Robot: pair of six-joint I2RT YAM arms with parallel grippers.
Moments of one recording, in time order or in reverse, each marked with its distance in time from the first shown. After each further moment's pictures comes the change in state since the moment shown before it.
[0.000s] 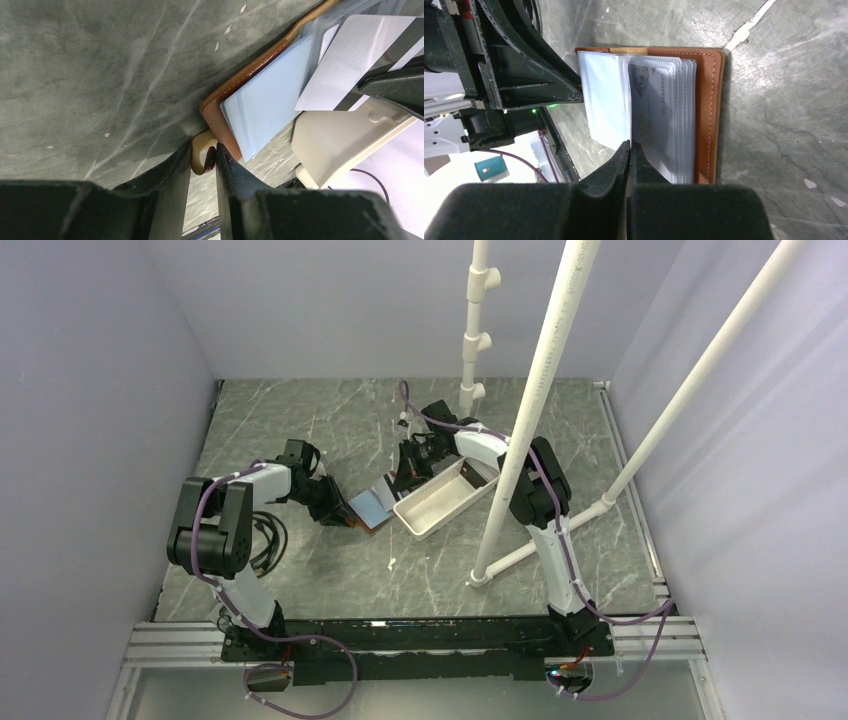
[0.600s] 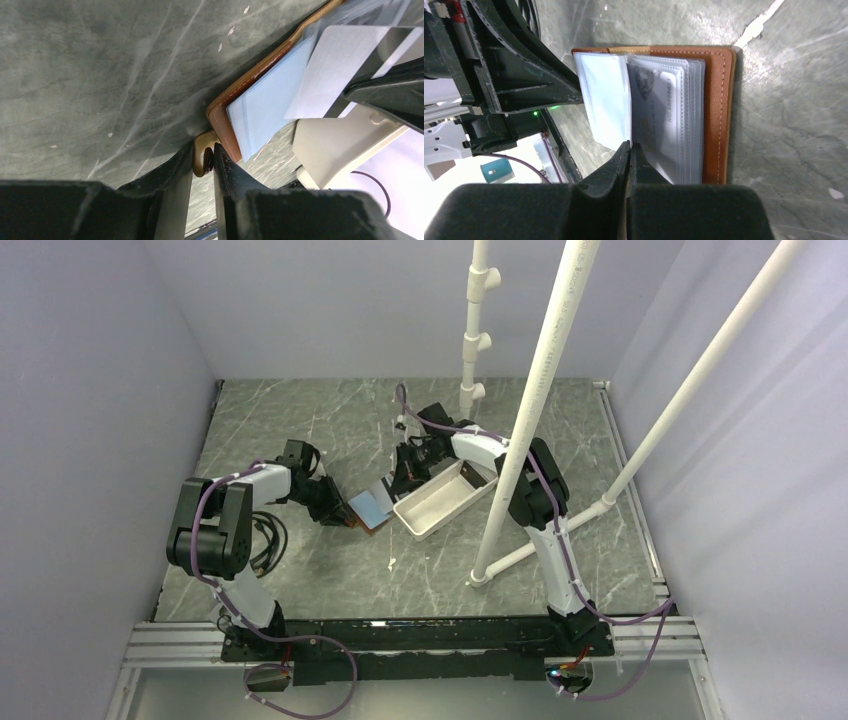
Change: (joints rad) left arm 0.000 -0.005 -0.006 0.007 -0.008 -0.001; right arm 0.020 0.001 0.003 0.000 0.029 0.024
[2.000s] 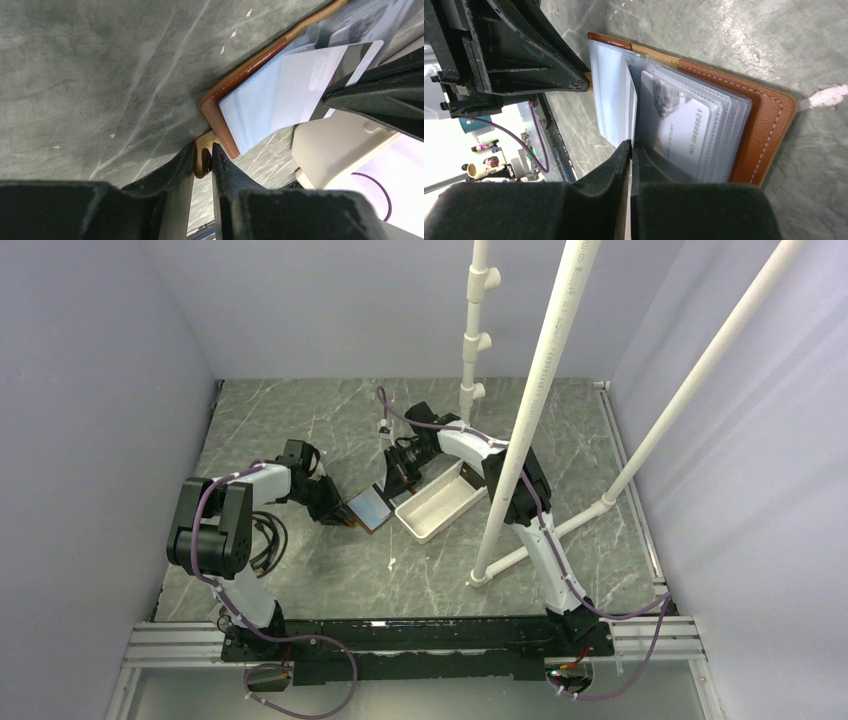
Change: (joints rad) left arm 0.000 0.003 0.001 0.000 -0.004 -0.007; right arm 0.029 0.152 0.240 -0.231 -0.098 -0.224
